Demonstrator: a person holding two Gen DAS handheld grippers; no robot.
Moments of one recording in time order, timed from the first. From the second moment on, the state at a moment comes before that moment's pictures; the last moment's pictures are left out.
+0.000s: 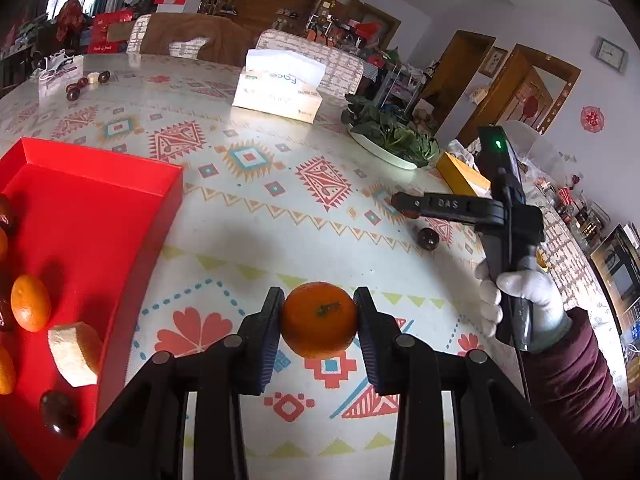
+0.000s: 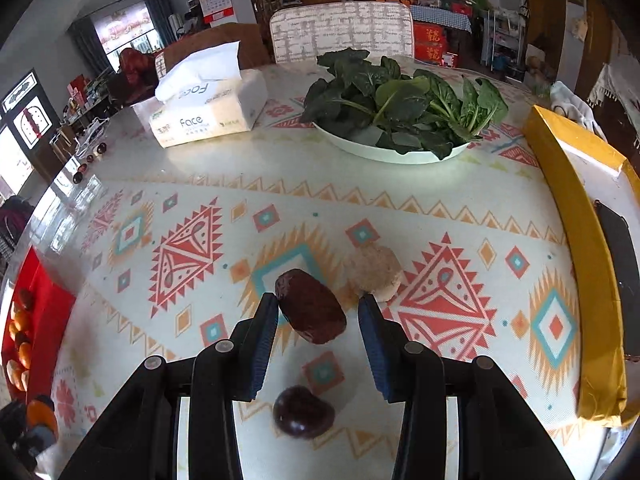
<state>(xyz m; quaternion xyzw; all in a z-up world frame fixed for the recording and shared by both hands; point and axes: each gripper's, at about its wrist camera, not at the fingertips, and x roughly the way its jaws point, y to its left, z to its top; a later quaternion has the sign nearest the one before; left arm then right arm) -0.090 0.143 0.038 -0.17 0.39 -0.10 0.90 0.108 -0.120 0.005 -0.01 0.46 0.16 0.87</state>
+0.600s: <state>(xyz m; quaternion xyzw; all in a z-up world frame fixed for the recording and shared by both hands) -0.122 0.197 0.050 -0.22 0.36 -0.06 0.91 0.061 -0.088 0.038 0.00 0.43 0.19 0.88</state>
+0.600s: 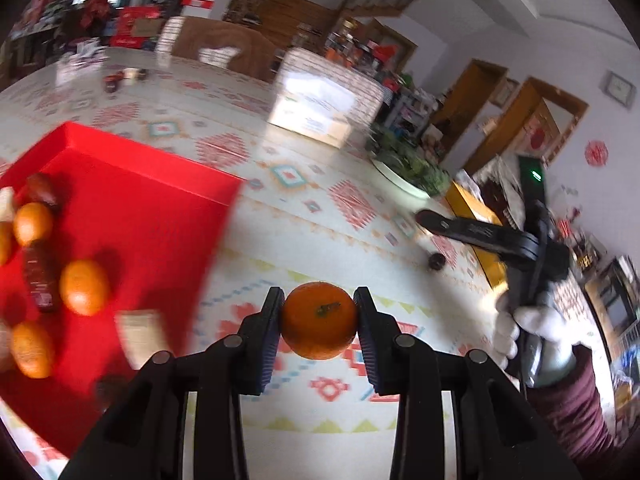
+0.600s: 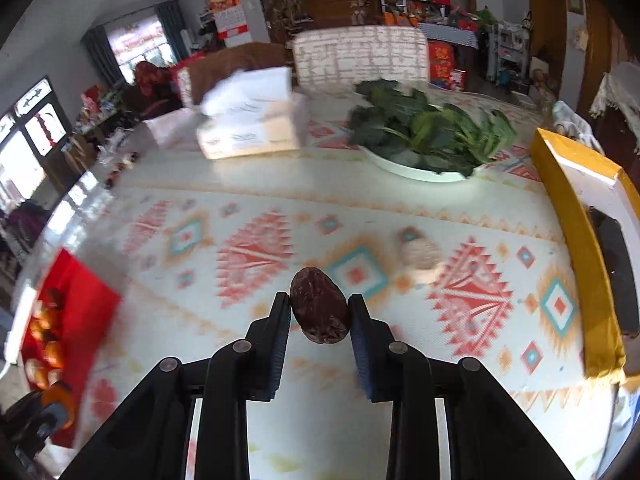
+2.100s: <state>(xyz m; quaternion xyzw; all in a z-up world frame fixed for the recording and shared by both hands) -0.185 0.318 0.051 -0.27 0.31 0.06 0.91 -0.076 0.083 -0.002 -0.06 0.47 0.36 0.81</state>
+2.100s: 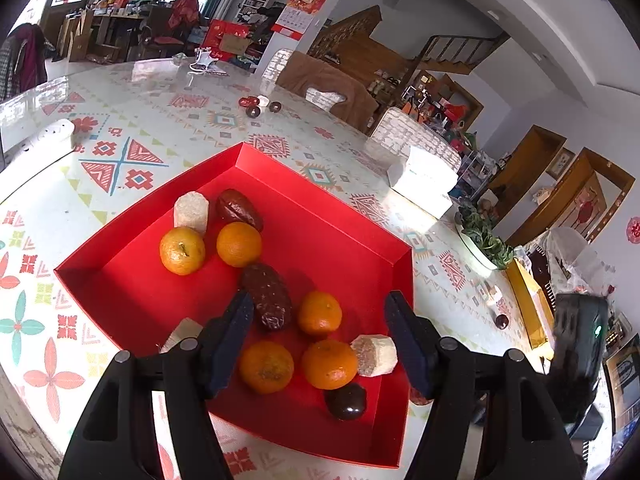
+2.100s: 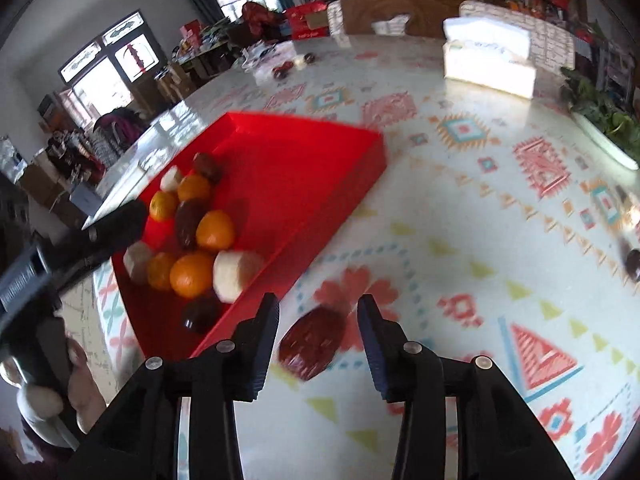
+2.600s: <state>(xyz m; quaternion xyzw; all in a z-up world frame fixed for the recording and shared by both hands) -0.195 0.322 0.053 -0.29 0.30 0.06 0.91 -0.086 0.086 0.032 -0.08 0.42 0.35 0.84</state>
